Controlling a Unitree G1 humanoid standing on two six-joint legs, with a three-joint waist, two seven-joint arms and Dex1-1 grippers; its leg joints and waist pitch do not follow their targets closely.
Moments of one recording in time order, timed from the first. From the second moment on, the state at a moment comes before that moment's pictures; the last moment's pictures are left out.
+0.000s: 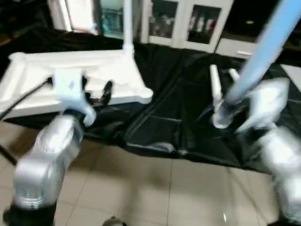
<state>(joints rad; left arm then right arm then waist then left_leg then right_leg) -0.22 0.33 0.03 -0.41 -0.36 0.53 0.05 -0.09 -0.24 -0.03 -0.38 0.21 0.53 0.19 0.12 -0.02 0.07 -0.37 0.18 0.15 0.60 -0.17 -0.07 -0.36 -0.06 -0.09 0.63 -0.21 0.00</state>
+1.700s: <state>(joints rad) -0.25 0.28 -0.08 -0.13 -0.19 0.29 -0.20 -0.15 -0.15 -0.04 -0.22 0.27 0.36 0.27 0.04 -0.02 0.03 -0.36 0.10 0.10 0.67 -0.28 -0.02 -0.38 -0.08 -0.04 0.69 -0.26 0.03</state>
